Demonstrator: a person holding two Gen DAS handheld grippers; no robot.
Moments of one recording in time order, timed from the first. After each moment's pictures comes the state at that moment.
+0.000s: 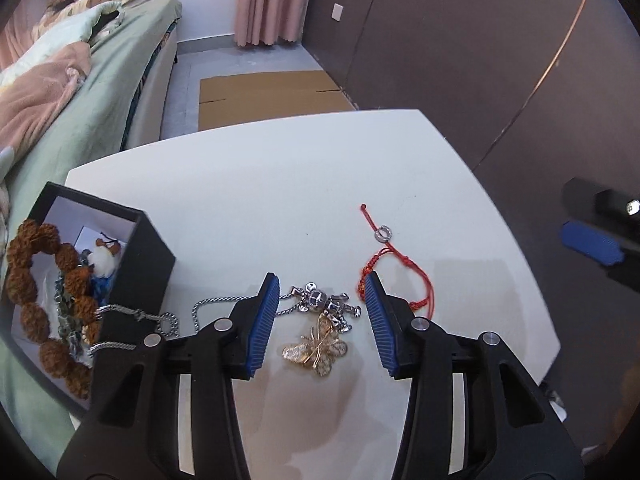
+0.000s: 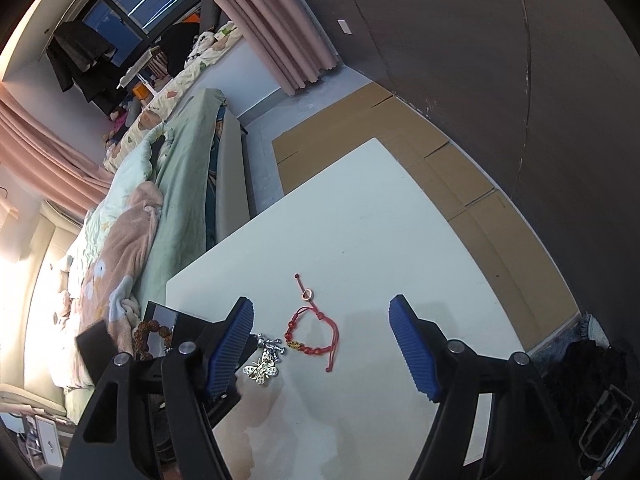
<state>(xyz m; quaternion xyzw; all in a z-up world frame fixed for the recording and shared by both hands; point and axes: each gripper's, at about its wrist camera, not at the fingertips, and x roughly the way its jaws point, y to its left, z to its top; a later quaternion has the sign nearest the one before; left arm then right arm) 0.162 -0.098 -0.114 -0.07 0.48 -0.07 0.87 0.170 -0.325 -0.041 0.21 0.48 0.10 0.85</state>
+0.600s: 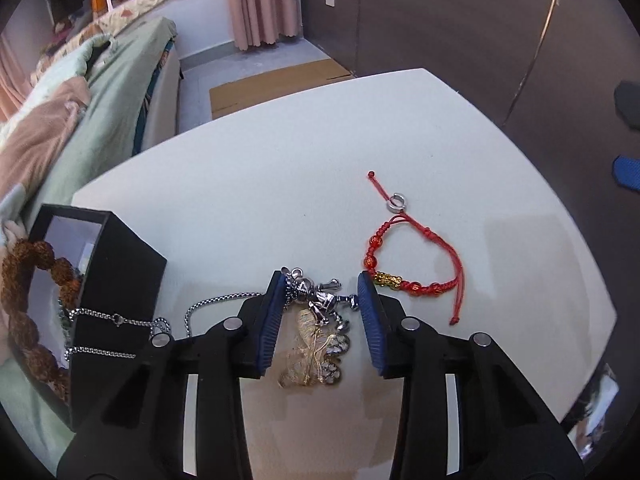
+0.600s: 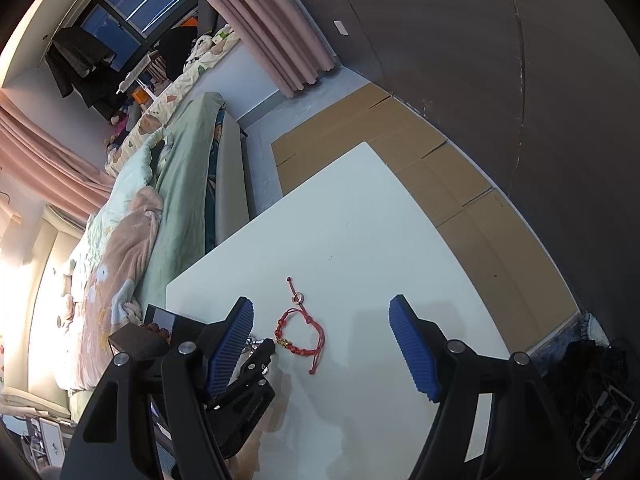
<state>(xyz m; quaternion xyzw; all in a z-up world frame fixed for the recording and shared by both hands) 0.162 -0.122 -0.134 0.02 0.49 -0.05 0.87 0.168 -0.336 -0.041 0.21 0.48 0.10 0.84</state>
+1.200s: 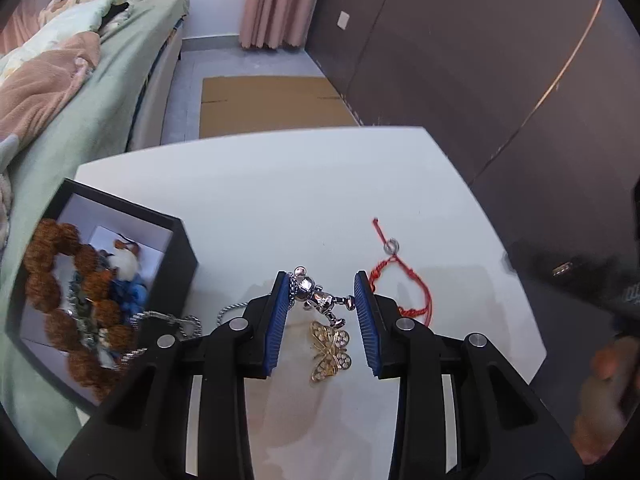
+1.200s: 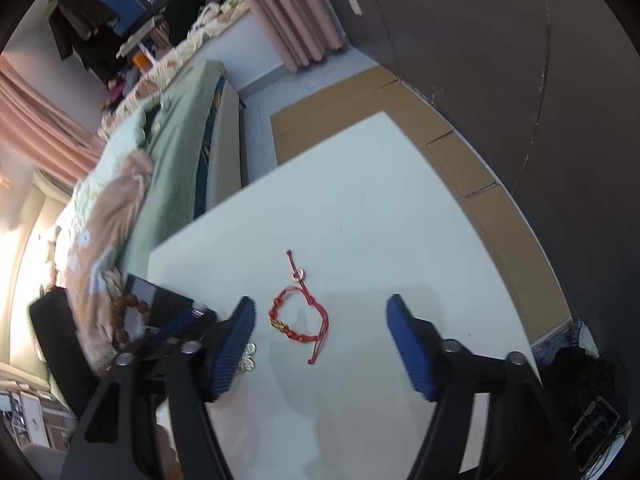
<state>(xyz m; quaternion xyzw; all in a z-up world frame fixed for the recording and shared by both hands) 0.158 -0.066 -0.100 -0.11 0.47 -0.08 0.87 0.181 -0.300 -0.073 0.15 0.53 0.11 0.83</state>
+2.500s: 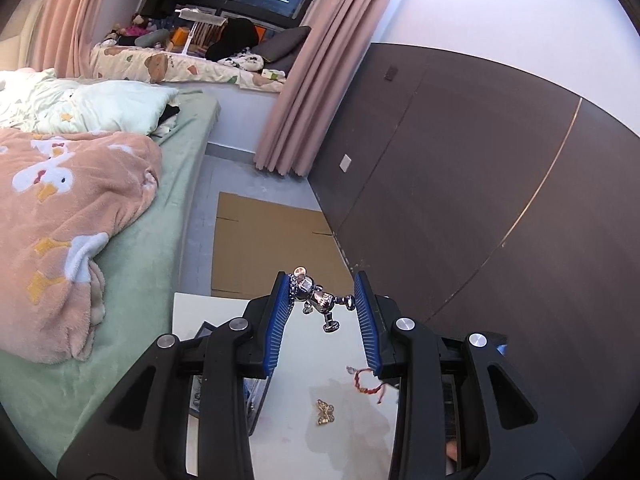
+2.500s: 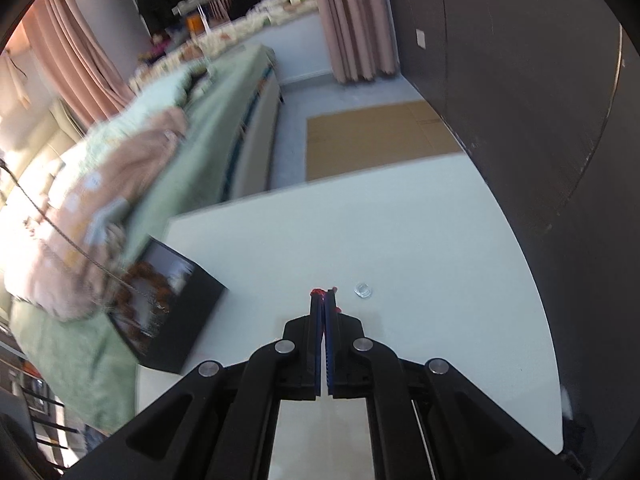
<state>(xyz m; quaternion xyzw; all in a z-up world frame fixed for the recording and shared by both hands) 0.084 0.043 0.074 -0.20 0.27 -0.05 0.94 0.165 -0.215 -0.033 0.06 0.46 0.16 0.87</state>
